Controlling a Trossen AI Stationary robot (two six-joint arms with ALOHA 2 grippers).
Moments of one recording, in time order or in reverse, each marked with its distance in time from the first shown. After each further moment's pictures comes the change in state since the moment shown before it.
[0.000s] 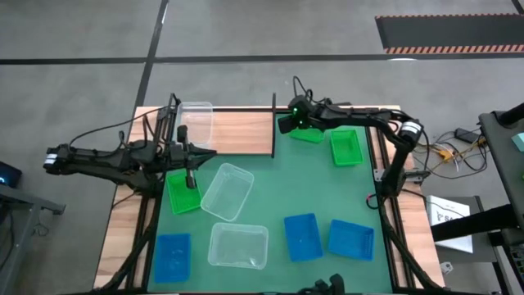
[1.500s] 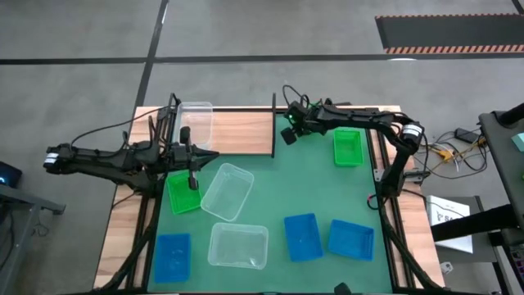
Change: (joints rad) left arm 0.000 0.032 -0.006 0.010 0.002 -0.014; right arm 0.086 -0.041 0.135 -0.386 0.129 -0.166
